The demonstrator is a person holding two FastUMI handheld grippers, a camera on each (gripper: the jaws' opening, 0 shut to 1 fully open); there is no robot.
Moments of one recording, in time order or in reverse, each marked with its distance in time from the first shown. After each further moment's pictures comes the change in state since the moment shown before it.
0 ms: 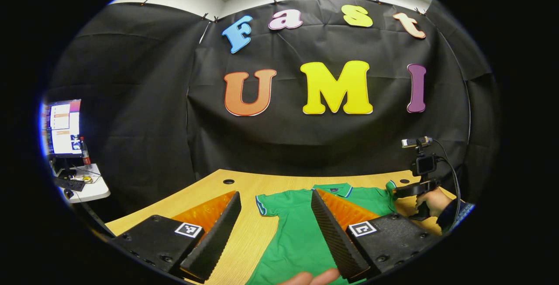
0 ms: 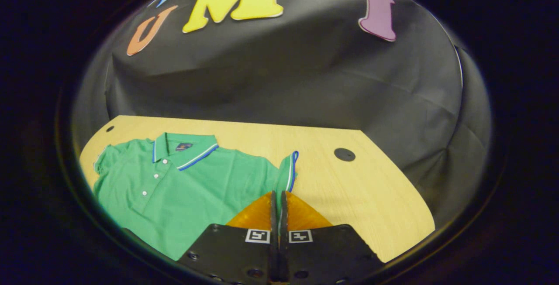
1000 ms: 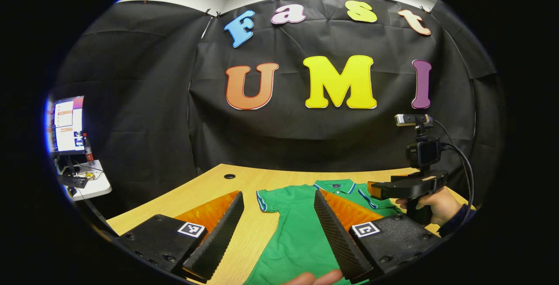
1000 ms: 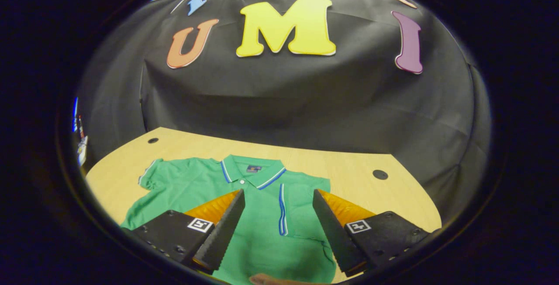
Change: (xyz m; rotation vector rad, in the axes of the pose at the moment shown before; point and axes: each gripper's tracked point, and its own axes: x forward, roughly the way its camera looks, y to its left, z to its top) left arm 0.008 -0.009 -0.012 -0.002 0.040 -0.005; right arm -0.098 0.096 0.036 -0.012 -0.154 0.175
